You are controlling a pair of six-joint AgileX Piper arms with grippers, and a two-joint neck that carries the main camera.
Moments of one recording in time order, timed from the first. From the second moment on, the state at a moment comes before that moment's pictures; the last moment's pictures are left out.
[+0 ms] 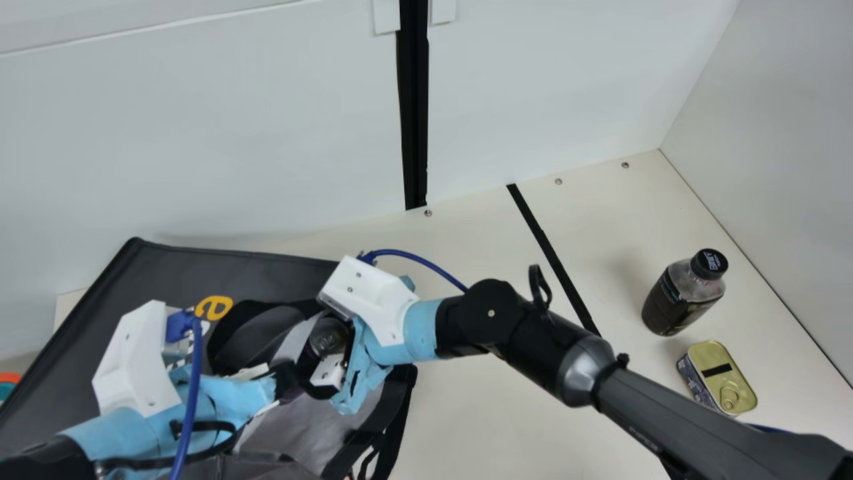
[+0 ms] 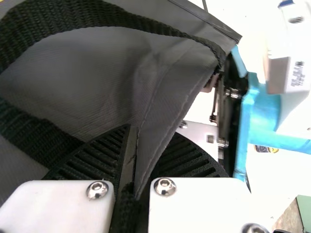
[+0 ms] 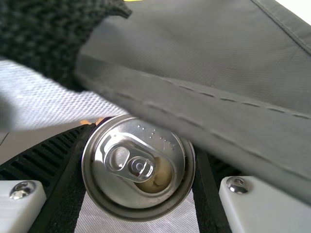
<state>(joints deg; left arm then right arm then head) -29.3 80.0 -66.6 -31.9 42.3 -7.5 22.7 94.6 -66.3 61.0 33.3 -68.5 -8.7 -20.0</state>
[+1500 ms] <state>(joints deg) -29.3 80.0 -66.6 -31.9 42.3 -7.5 16.8 91.4 -68.9 58.7 42.2 -64.9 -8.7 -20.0</state>
